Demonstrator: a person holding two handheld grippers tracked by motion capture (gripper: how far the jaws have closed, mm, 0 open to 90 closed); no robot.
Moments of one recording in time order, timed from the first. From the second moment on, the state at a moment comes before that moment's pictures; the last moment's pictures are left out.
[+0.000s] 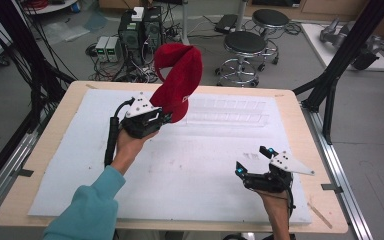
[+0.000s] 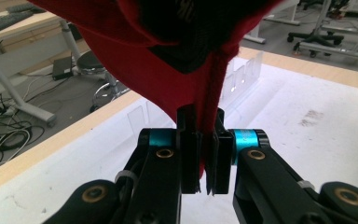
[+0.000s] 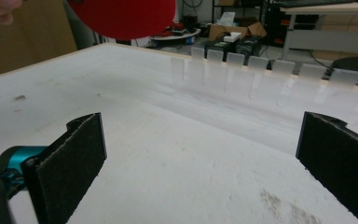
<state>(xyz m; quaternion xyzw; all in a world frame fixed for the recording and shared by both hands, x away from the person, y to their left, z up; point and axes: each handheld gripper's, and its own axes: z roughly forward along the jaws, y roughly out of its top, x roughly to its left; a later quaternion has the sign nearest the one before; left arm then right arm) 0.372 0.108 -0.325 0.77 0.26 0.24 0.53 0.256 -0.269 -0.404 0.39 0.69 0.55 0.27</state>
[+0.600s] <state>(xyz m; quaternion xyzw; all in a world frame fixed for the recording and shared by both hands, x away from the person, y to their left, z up) 0.419 0.058 -0.332 0.78 0.29 0.25 0.49 0.251 -0.290 -0.444 0.40 0.65 0.57 0.29</state>
